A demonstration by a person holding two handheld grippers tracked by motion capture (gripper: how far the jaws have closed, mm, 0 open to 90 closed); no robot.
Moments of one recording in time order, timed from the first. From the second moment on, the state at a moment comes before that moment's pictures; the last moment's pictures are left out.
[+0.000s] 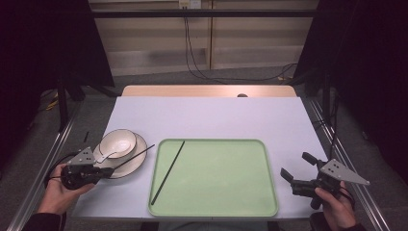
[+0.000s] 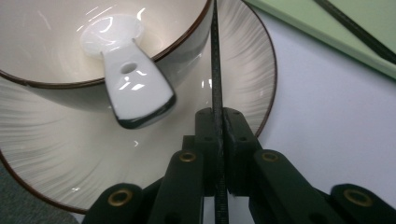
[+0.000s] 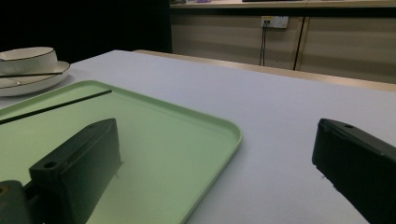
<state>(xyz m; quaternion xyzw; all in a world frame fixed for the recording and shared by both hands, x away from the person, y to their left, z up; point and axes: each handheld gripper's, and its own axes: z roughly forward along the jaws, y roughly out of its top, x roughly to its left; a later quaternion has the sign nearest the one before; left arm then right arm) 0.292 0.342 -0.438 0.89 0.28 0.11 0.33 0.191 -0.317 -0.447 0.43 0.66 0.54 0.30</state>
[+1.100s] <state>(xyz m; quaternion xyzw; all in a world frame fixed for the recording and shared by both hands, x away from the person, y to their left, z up) 0.259 0.299 -0.421 0.84 0.35 0.09 0.40 0.191 -0.318 -0.446 0.43 0.66 0.54 0.30</state>
